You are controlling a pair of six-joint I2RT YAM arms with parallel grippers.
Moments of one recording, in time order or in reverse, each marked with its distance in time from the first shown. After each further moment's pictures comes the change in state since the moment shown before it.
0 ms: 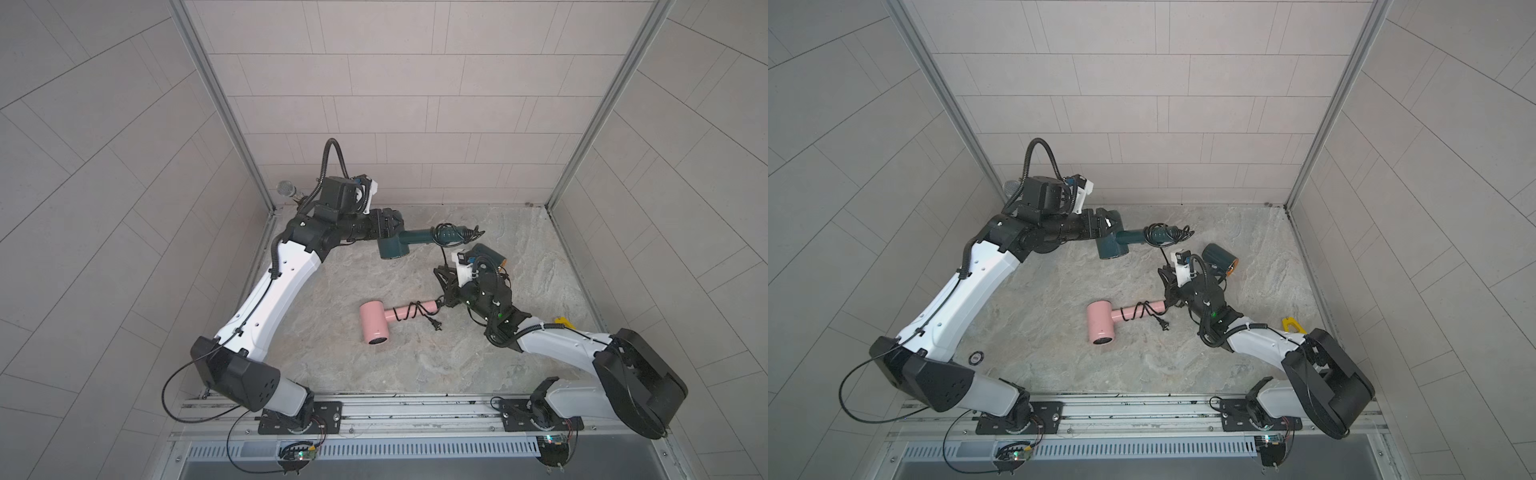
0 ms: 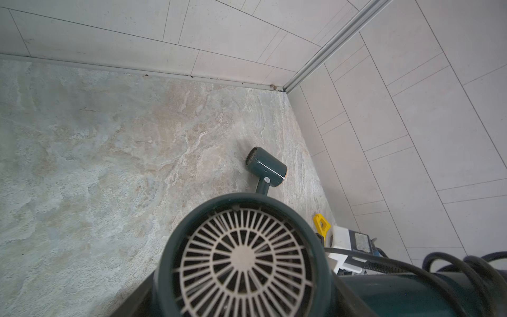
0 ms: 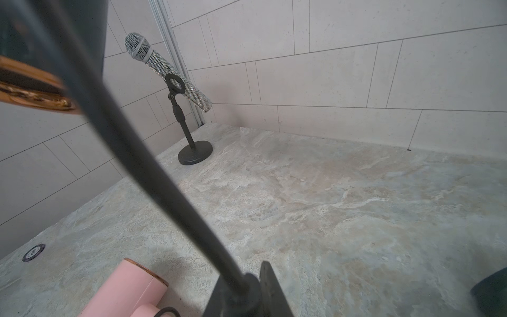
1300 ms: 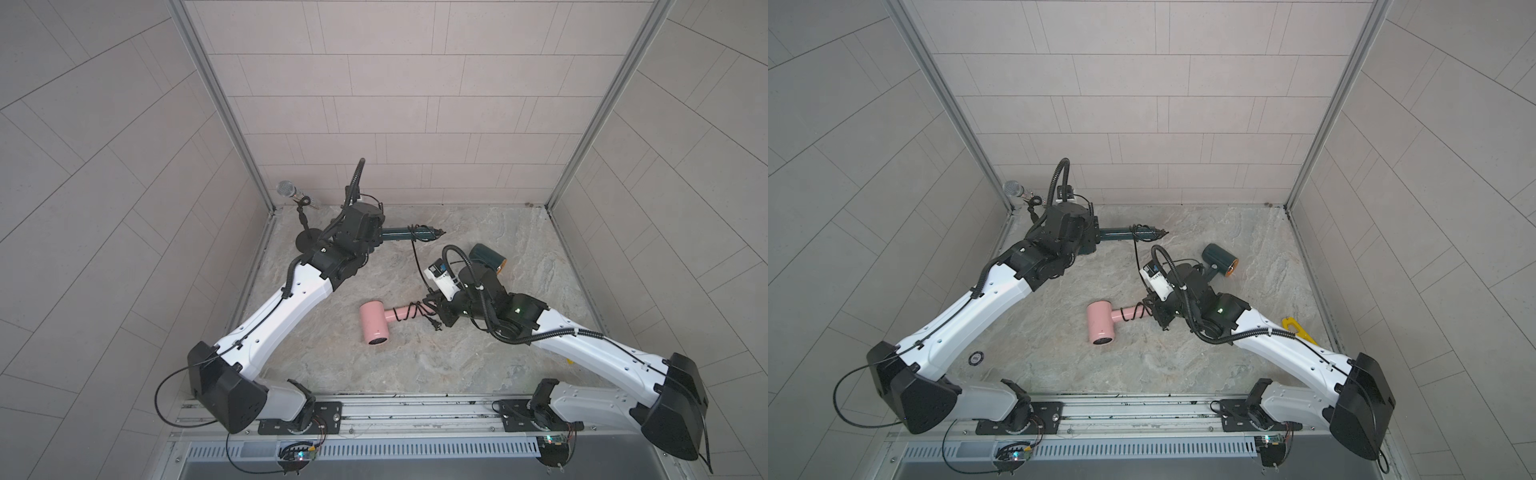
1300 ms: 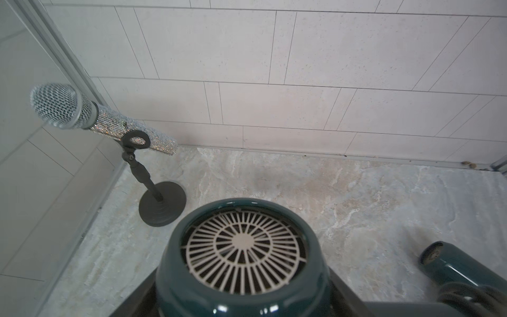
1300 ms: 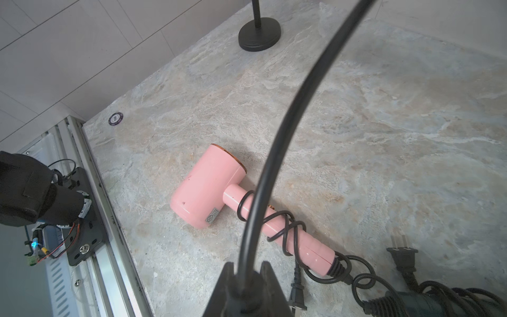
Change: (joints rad) left arm -0.207 -0.086 -0.245 0.217 -1.026 0.158; right arm 0.221 -0.136 0.459 -1.077 -0.092 -0.117
